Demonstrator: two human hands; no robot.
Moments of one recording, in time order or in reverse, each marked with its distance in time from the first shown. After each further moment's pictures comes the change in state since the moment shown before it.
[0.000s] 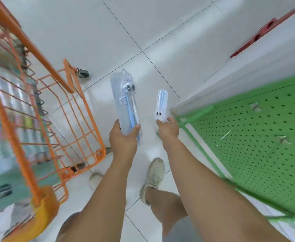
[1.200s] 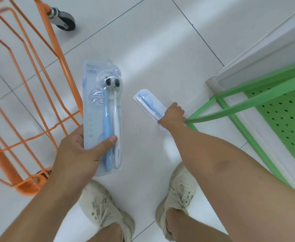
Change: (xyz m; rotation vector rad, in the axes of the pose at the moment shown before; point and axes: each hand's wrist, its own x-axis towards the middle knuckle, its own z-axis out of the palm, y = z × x) left_hand 0.115 -0.220 -0.055 0.185 -0.094 -0.071; right_hand 0.265 0.213 0.172 -1.080 -0.025 -0.260
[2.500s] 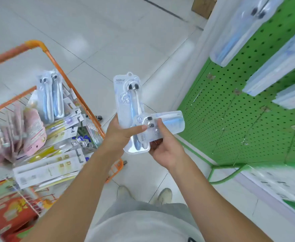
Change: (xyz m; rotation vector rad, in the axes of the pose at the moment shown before) left_hand -0.459 0.449 -0.175 -0.258 -0.569 0.311; right_hand -0.718 0.022 -0.572 2.145 -0.457 0.137
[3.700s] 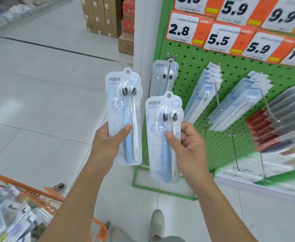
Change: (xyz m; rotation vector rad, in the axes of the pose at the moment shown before) left_hand 0.098 0.124 0.114 0.093 -0.345 0.188; right_hand -0.079 -0.152 0.009 -0.533 0.163 -1.152
